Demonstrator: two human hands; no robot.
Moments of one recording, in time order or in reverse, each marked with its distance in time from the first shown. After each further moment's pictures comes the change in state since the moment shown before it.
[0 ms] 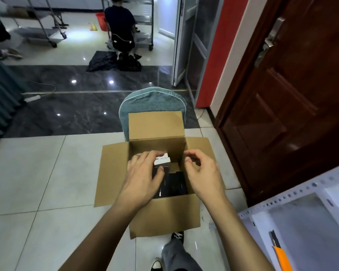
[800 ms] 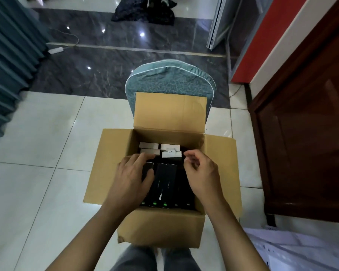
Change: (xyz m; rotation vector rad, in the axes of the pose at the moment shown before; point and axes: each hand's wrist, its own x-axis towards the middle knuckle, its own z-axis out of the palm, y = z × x) left_hand 0.100 -0.060 0.072 0.100 -0.073 -0.301; right_hand 0.148 0.096 0.078 0.046 -0.294 0.096
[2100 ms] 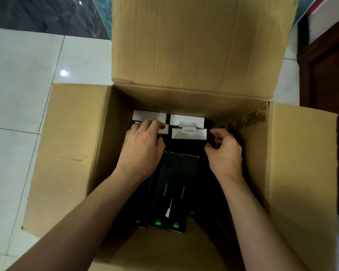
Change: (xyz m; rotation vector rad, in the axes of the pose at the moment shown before) left_hand 0.164 -0.143 0.196 0.152 -0.138 -0.082; right_hand 0.156 0.210 0.158 -0.154 0.027 0.305
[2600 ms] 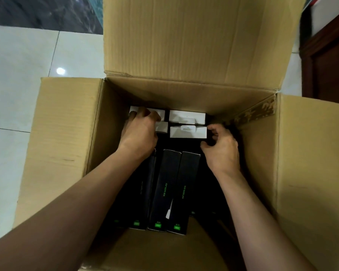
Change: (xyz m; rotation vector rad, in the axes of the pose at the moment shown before) left_hand 0.046 -0.020 0.021 0.119 -0.122 -0.062; right_hand 0.011 0.013 0.023 -0.053 -0.005 -0.064
